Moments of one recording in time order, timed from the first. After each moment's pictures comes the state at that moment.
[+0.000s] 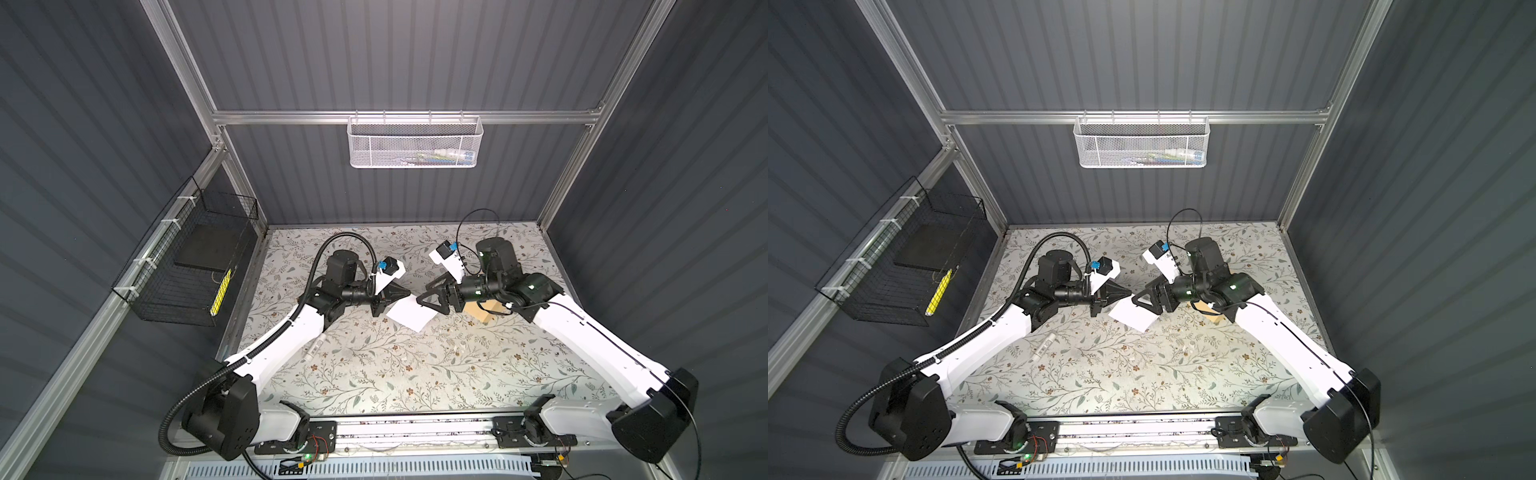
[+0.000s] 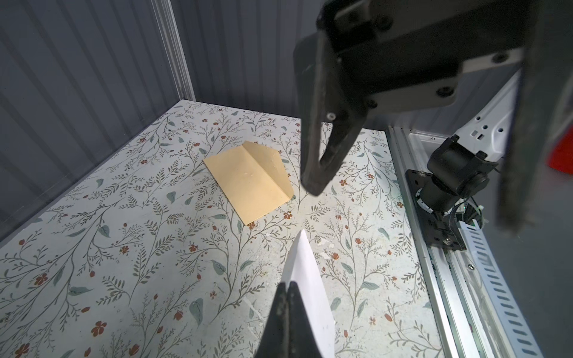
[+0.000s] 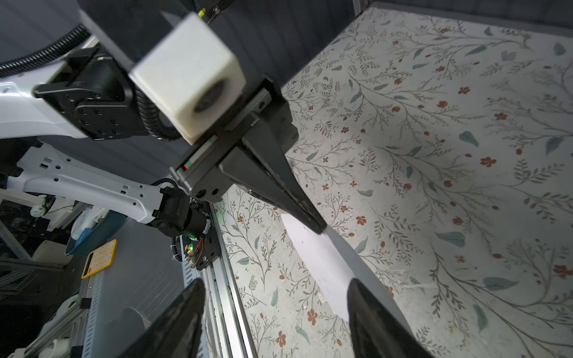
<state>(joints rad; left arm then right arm) -0.52 1.34 0.97 -0.09 0.85 0.34 0.57 1.30 1.21 -0.56 -0.70 0.11</state>
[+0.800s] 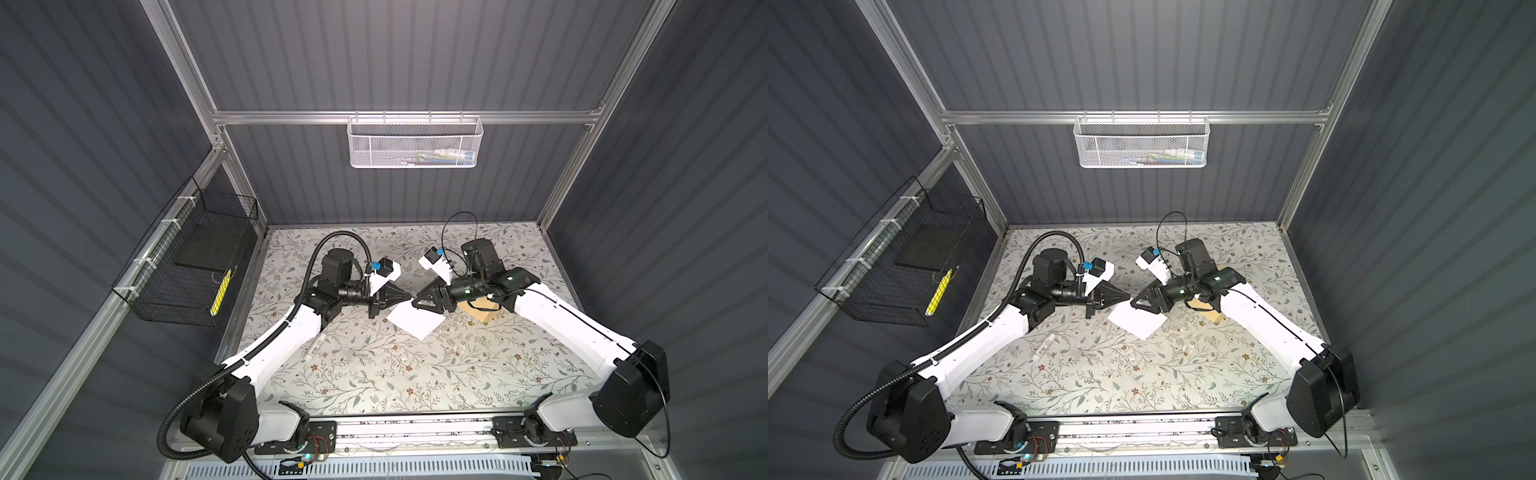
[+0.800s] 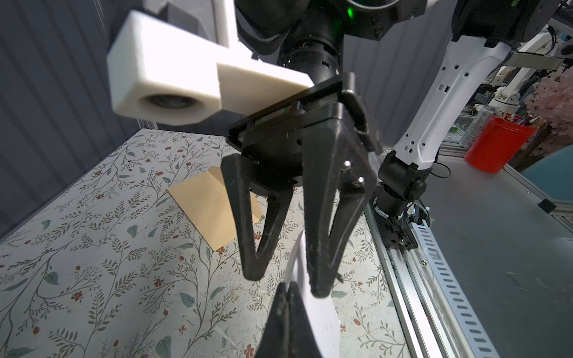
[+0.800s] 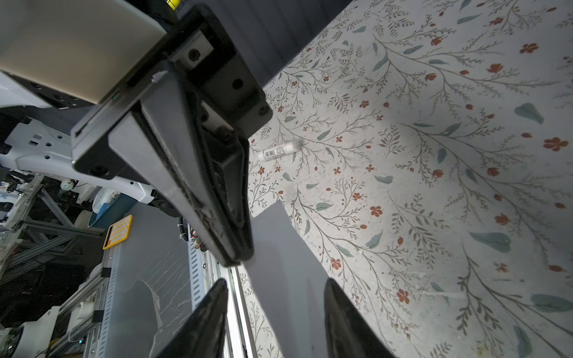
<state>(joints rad) -0.49 1.33 0.97 -0.07 1.04 0.34 0.55 1.42 1.20 -0.54 -0.82 0.01</state>
